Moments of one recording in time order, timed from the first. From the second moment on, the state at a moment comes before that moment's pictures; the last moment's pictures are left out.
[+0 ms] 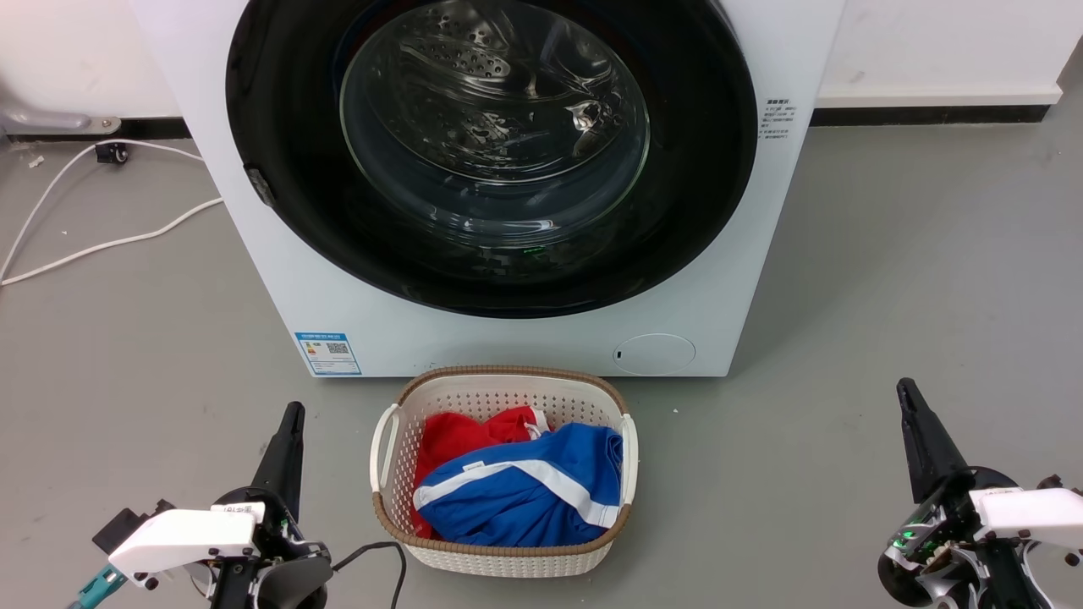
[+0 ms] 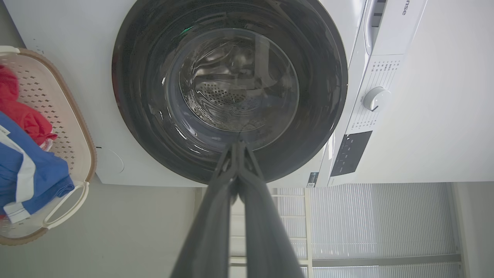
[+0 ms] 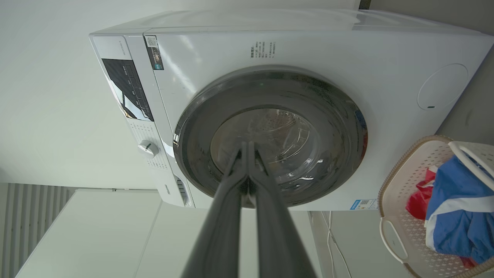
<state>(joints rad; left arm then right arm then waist) -0.10 0.05 0.11 0.25 -1.61 -0.13 0.11 -0.10 -0.05 -0.11 0.25 1.61 0.13 0.11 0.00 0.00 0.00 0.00</state>
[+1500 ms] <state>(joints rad) -0.07 0.05 0.02 0.18 -1.40 -0.13 0.01 -0.06 -0.07 -0.05 0.21 1.42 0.13 0.01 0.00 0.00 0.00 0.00</state>
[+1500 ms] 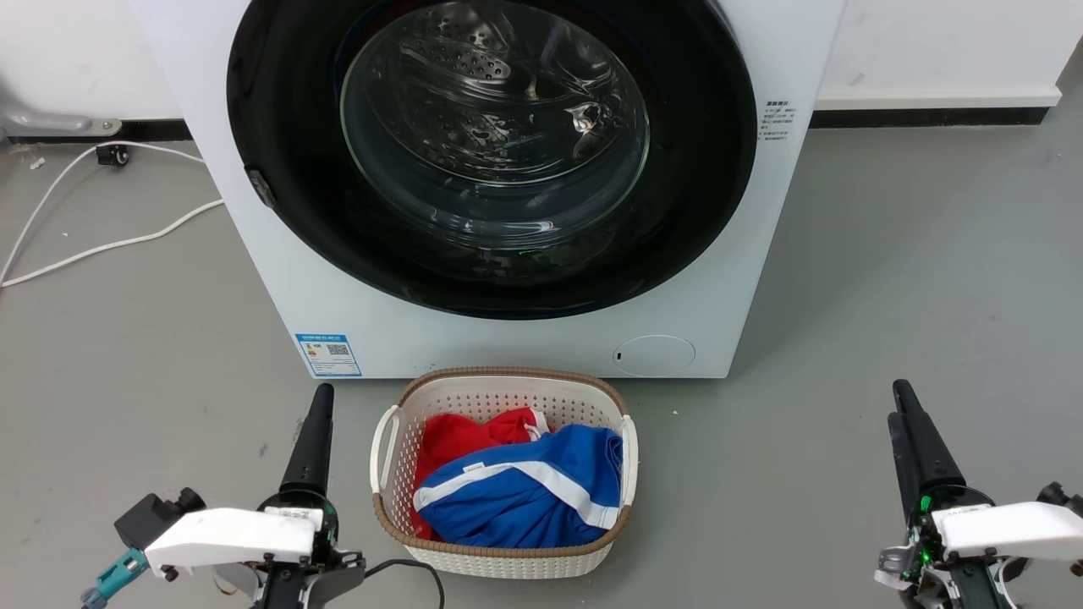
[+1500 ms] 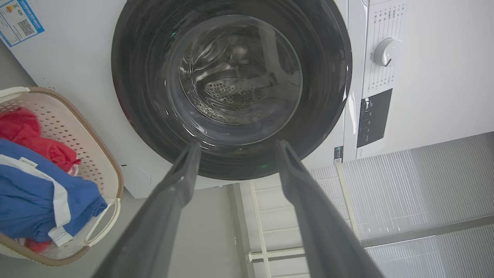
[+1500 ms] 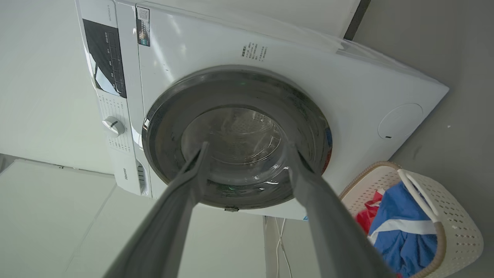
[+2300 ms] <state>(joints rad) -0.07 0.07 -0.06 0.14 -0.82 -0.13 -0.08 -0.04 -0.06 -0.06 0.11 0.77 0.13 -0.01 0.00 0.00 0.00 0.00</state>
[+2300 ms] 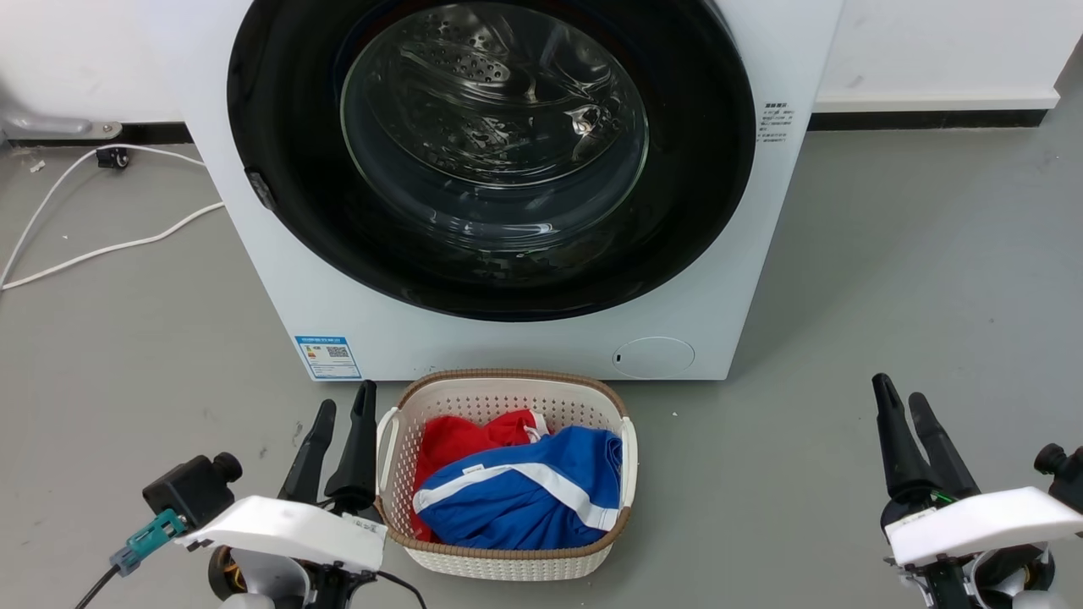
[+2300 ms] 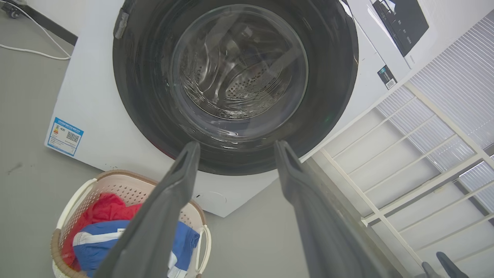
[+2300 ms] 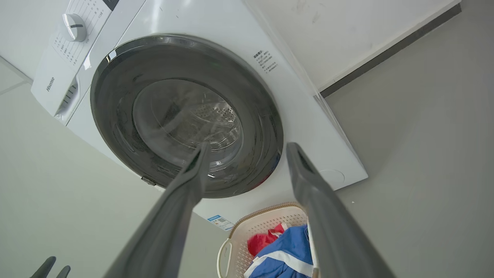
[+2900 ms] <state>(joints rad) -0.07 0.12 -0.13 0.14 -0.52 -0.07 -0.13 0.00 -0.05 -0.08 0.07 0.46 0.13 0.00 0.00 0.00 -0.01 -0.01</state>
